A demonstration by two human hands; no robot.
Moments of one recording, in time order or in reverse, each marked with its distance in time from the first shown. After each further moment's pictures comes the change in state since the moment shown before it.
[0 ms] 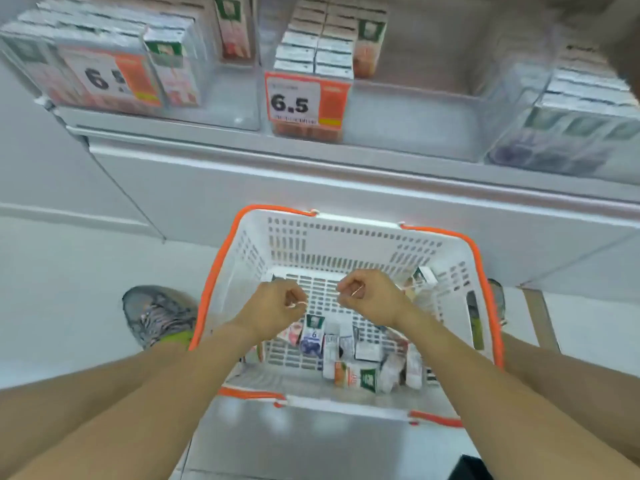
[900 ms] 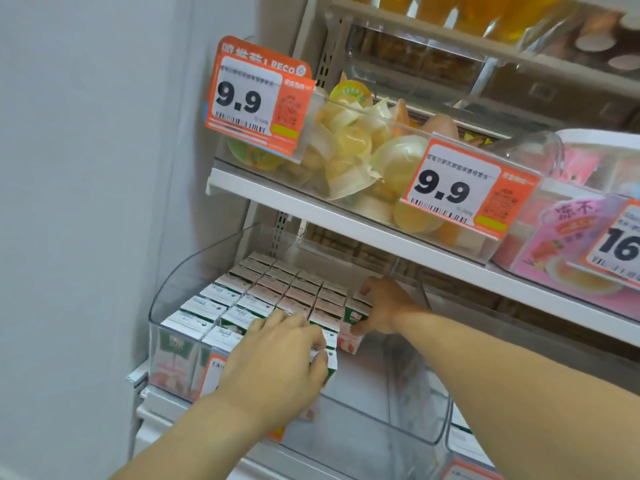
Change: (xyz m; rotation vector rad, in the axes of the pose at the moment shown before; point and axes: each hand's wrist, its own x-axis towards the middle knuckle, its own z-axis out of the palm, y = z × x) left_hand 0.104 0.056 -0.350 0.420 0.757 0.375; right_hand 0.309 -0.367 -0.169 -0.798 0.420 -0.123
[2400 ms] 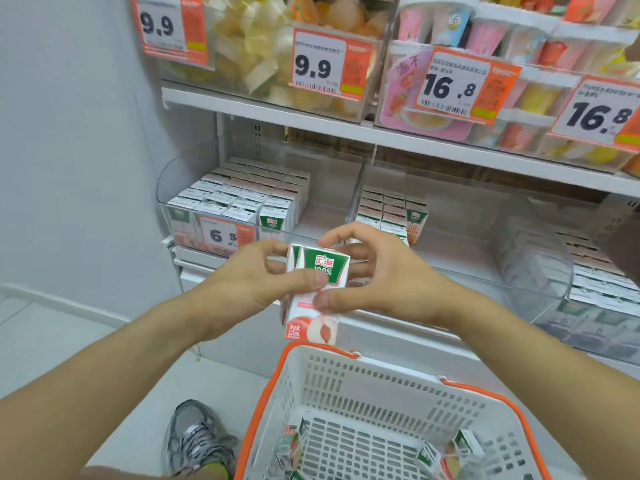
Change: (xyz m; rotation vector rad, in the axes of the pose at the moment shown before) left_hand -0.125 0.134 -0.075 -0.914 -0.438 -0.369; right_hand -0.318 0.032 -0.041 1.056 -0.220 -0.357
